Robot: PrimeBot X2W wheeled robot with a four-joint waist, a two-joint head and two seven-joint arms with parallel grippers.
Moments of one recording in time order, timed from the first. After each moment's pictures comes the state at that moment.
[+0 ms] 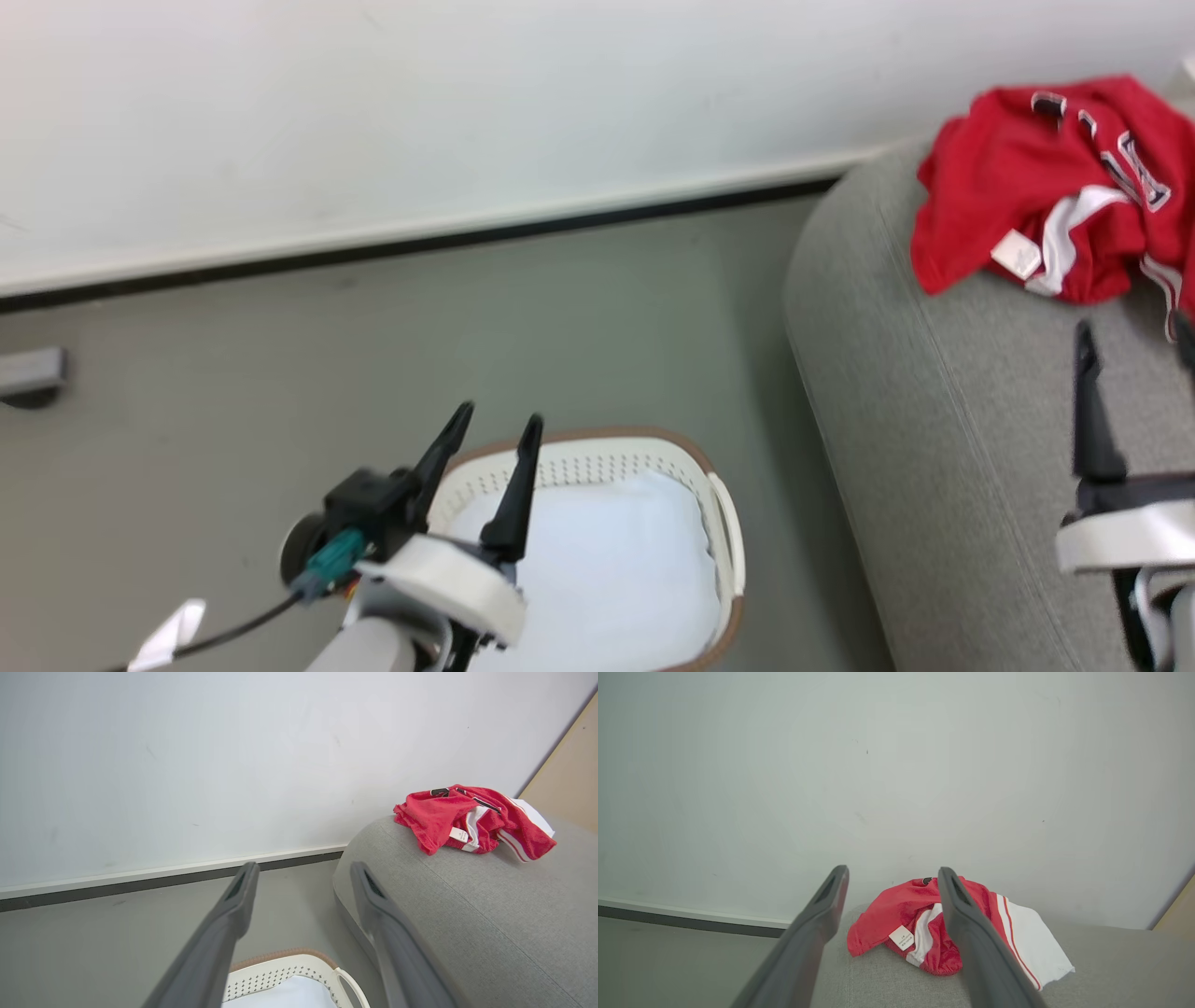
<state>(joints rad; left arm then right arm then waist) -0.36 0.24 -0.56 0.21 -0.50 0.13 -0.24 -0.31 -0.12 -0.14 0.21 -0.02 0.13 -0.26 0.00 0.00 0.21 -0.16</state>
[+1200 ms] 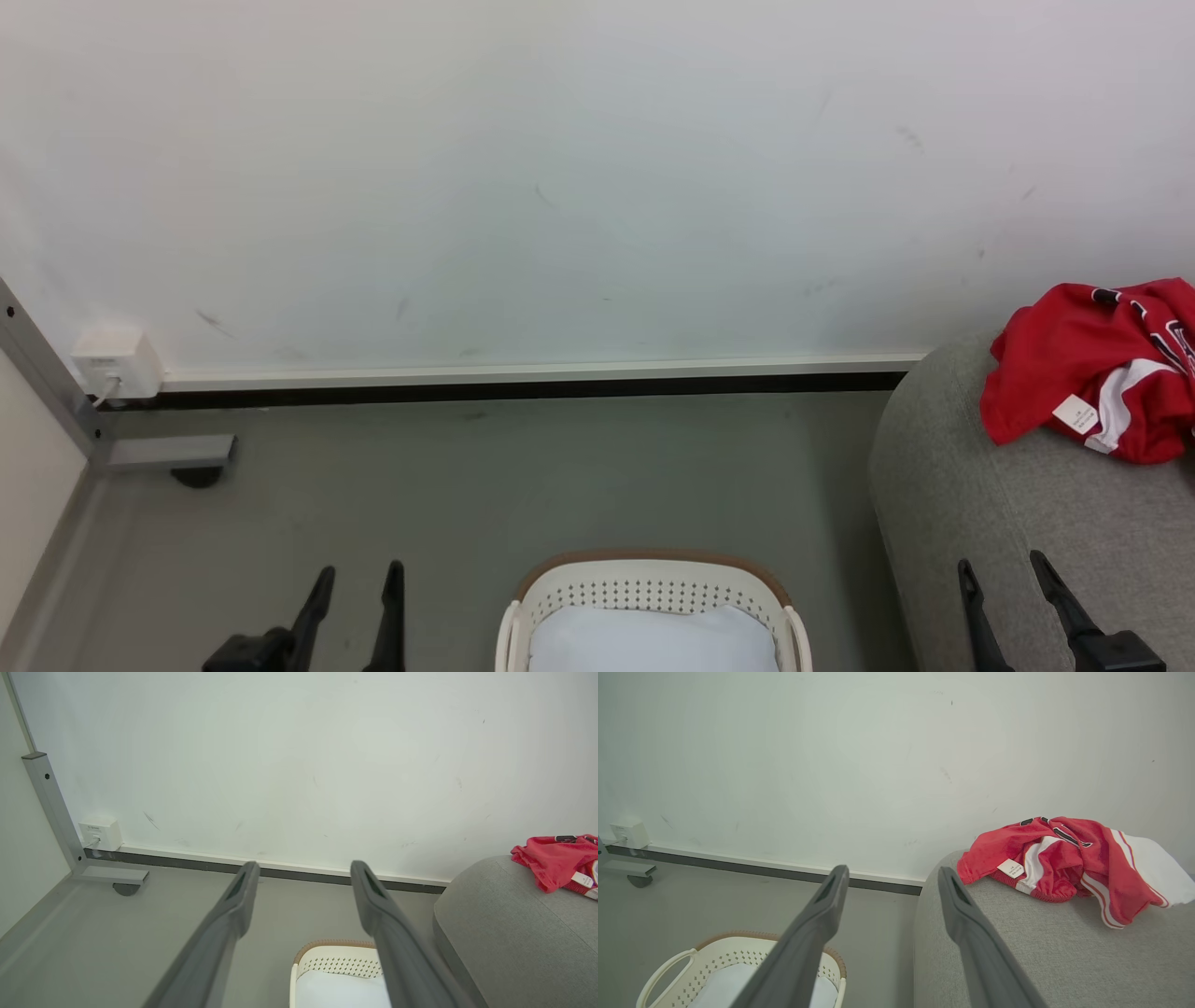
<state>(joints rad) -0.02 0.11 -0.13 0.29 -0.28 -0.02 -0.26 -0.03 -0.05 -0.04 0.34 0.02 0.13 -0.26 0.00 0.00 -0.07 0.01</state>
